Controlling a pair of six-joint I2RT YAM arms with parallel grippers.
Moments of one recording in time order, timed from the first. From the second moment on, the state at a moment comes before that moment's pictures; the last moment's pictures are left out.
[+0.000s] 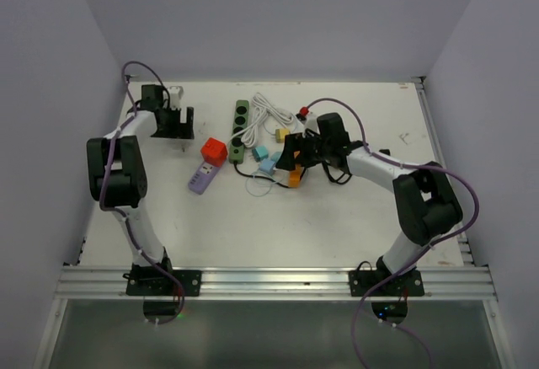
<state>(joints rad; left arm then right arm) 0.09 2.00 1.41 -0.41 0.18 0.11 0.45 1.69 1.02 -0.05 -0.48 0.30</state>
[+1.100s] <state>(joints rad) -0.06 0.80 0.76 -0.06 0.25 -0.18 0.77 1.97 1.63 -0.26 -0.17 0.10</state>
